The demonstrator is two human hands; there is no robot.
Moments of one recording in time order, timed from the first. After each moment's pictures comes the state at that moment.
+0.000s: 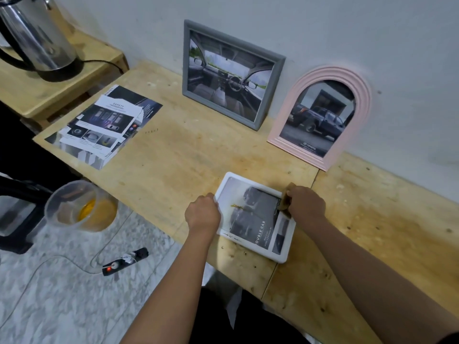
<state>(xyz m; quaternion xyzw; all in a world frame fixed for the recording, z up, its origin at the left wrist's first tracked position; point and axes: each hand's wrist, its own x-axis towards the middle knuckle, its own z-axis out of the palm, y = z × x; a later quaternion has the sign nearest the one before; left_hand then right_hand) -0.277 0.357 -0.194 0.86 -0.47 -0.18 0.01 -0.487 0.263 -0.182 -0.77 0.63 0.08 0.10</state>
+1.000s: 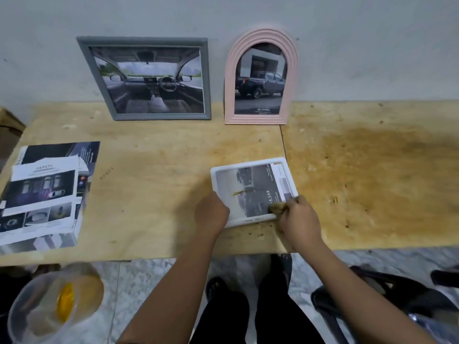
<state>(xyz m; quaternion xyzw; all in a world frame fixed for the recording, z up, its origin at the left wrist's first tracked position) -0.234 0.340 -0.198 0.71 -0.62 -0.33 0.01 -0.415 0.413 -0.187 -0.53 0.83 -0.11 0.13</state>
